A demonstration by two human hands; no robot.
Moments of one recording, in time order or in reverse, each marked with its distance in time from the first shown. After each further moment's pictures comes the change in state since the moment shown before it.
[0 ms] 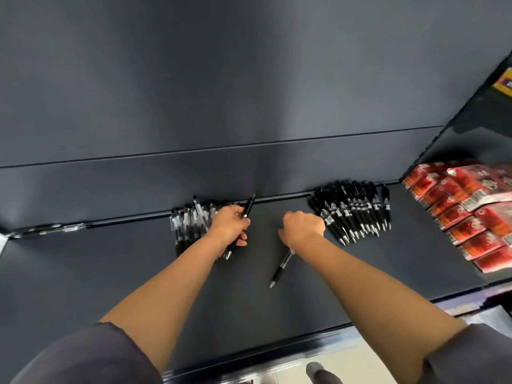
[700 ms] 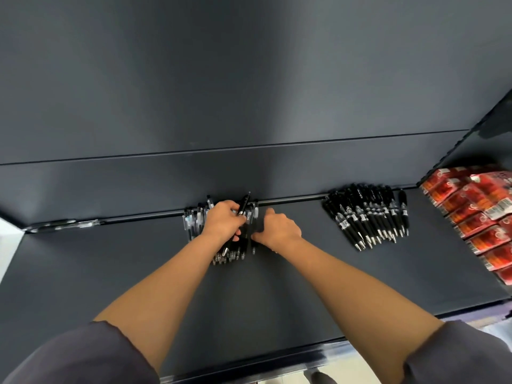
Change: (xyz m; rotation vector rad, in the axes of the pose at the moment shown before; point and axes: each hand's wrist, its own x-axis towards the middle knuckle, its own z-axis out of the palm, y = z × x) left_hand 0.009 -0.006 -0.032 0.184 0.156 0.051; right_hand 0.010 -0.066 -0.003 0.435 -0.106 -0.011
